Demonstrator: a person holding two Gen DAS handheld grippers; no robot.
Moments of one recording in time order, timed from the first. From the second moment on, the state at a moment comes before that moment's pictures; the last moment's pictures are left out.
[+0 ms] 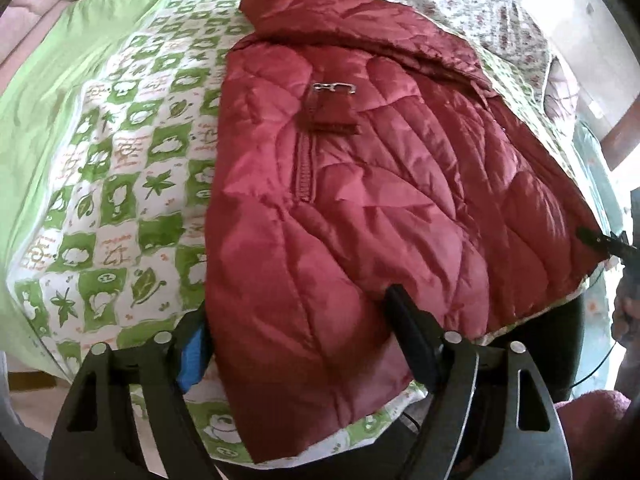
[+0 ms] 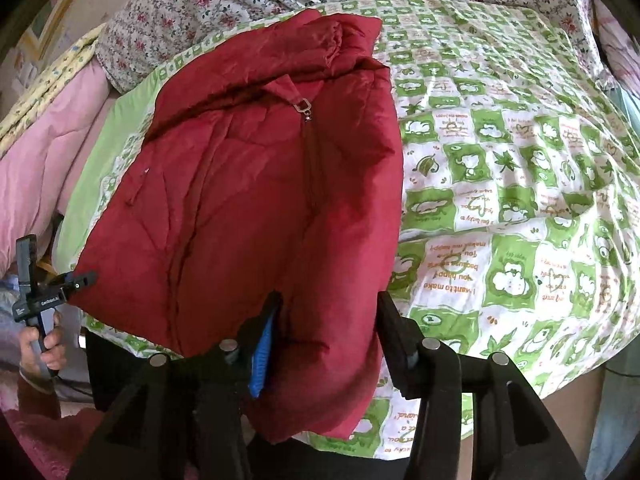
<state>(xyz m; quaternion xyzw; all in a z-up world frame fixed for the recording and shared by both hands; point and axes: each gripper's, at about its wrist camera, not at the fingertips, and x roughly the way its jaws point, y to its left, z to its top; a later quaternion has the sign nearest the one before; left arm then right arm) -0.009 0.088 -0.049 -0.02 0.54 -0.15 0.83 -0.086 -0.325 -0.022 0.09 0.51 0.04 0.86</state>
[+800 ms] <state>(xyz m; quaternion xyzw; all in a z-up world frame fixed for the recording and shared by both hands) -0.001 0.092 0.026 -0.09 0.41 -0.18 0.89 -0.085 -0.336 0.031 0.20 0.38 0.13 0.90</state>
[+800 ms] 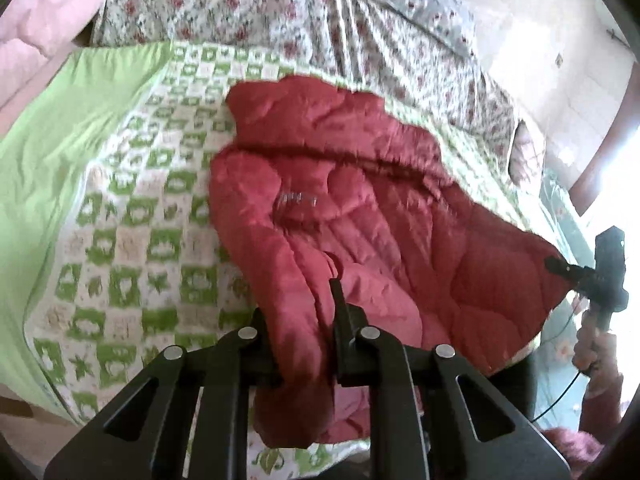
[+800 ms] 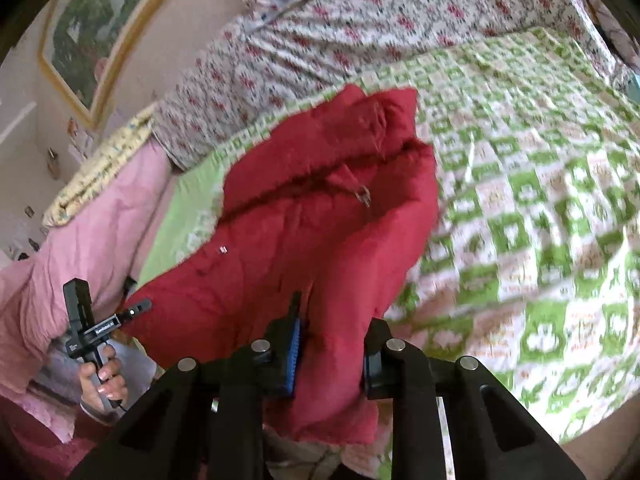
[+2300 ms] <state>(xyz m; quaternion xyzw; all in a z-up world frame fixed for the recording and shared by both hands) 0.352 0.068 0.031 -0.15 0.43 -0.08 0.89 0.248 -0.407 0.035 0.29 0.31 0.00 0.91</state>
